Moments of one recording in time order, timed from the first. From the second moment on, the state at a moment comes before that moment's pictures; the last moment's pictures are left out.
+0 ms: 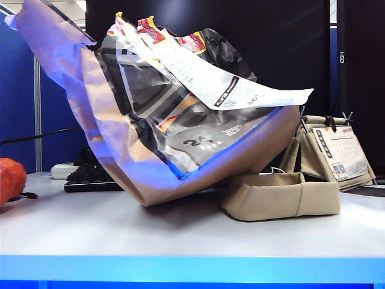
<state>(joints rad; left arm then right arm) -0.06 0.55 0.92 -0.84 0.17 -0.28 0.45 1.28 1.49 -0.20 -0.95 0.59</state>
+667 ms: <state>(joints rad) -0.05 0.52 0.93 -0.91 0.15 -0.24 0.82 1.79 2.10 -0.89 -0.10 -0.23</state>
